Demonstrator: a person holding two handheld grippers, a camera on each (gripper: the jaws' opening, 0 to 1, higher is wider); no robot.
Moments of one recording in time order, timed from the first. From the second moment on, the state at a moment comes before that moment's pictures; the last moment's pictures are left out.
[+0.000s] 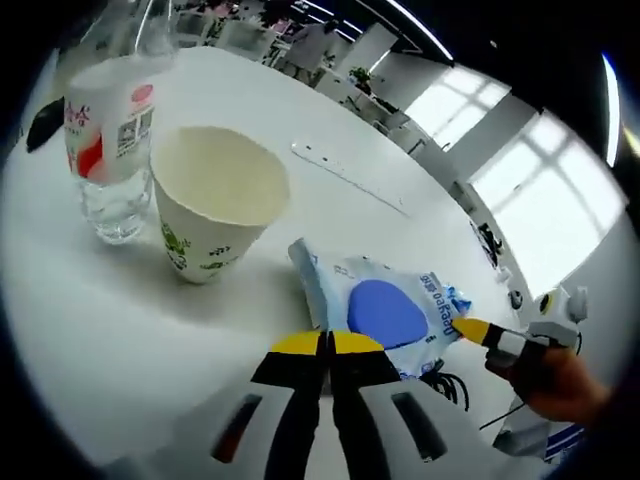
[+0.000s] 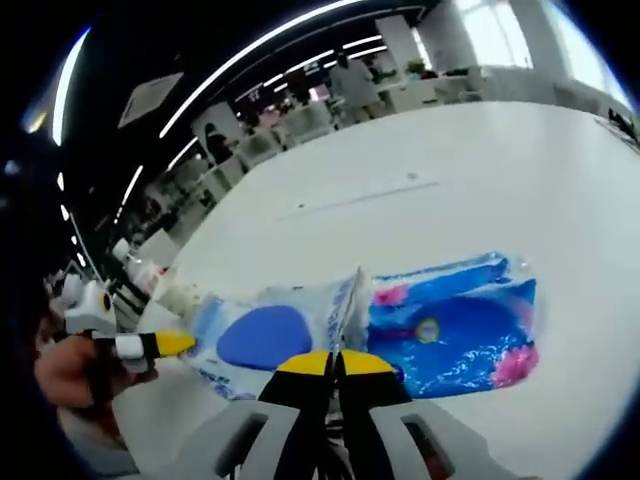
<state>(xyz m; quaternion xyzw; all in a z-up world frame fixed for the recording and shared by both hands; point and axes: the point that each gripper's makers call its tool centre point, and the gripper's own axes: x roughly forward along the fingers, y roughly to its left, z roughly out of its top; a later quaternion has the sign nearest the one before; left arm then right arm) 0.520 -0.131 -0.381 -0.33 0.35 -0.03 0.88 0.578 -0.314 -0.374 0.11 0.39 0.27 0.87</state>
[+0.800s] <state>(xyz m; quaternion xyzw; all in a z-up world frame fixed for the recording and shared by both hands) 0.538 -0.099 -0.392 -0.39 0.31 0.05 0.87 0.584 -0.287 -0.393 0.14 0.40 0.27 0.86</state>
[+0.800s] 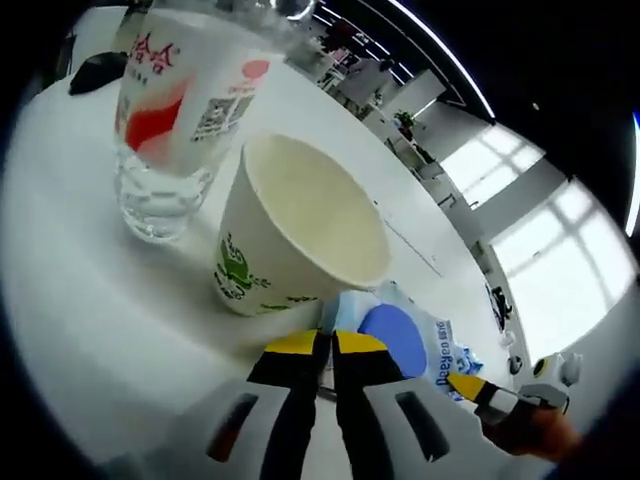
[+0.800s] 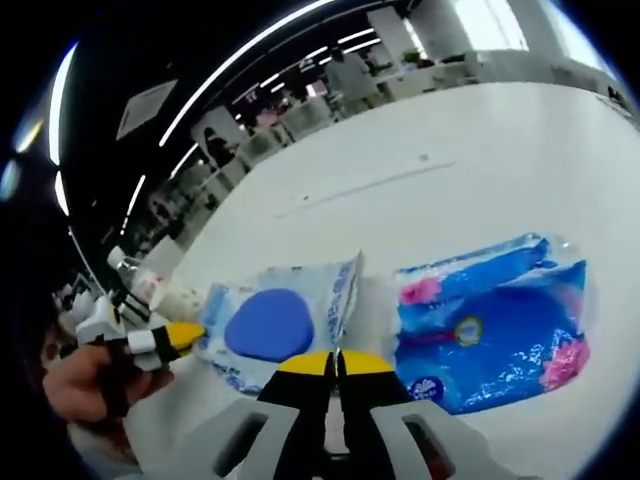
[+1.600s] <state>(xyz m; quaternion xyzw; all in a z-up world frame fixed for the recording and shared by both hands) 0.504 -0.095 -0.393 -0.35 0.32 0.04 0.88 0.561 -0.318 -0.380 0.14 0.39 0.26 0.87</state>
